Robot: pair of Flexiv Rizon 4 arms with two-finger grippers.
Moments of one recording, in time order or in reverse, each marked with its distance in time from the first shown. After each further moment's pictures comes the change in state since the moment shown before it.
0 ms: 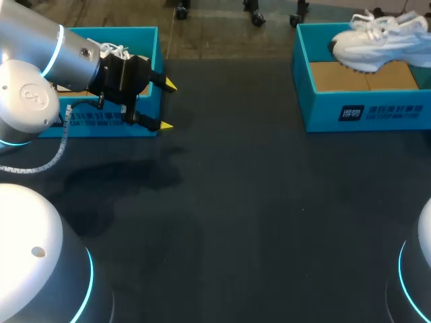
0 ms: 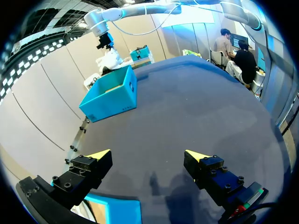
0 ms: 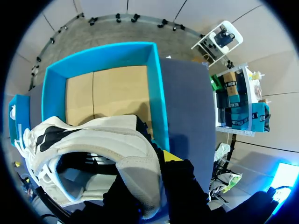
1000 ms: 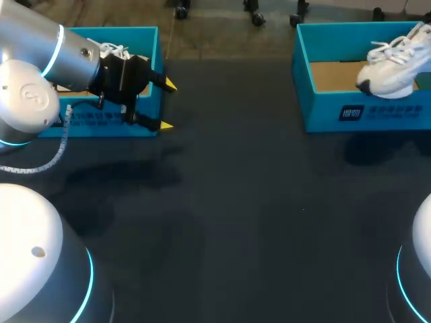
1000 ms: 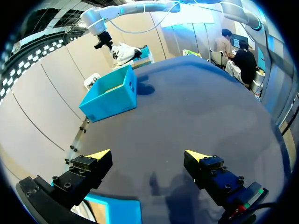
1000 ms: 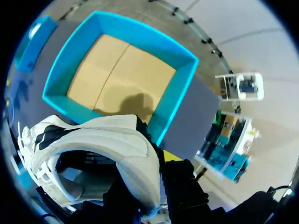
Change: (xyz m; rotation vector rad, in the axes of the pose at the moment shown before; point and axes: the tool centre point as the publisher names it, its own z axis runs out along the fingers) left arm 0.000 0.000 0.000 0.000 0.000 0.000; right arm -0.004 -0.001 -0.024 0.008 -0.087 -0.523
